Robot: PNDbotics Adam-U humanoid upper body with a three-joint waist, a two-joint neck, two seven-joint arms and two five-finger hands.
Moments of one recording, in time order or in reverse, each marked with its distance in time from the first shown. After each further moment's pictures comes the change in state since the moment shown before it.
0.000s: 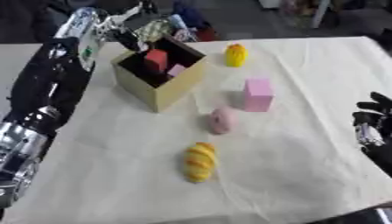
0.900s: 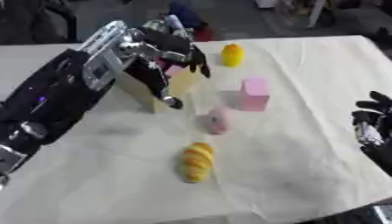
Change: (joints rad) left arm 0.111 0.076 -0.405 -0.313 0.388 -0.067 -0.416; right arm -0.004 0.000 0.000 0.000 0.000 0.000 0.001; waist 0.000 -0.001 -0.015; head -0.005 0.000
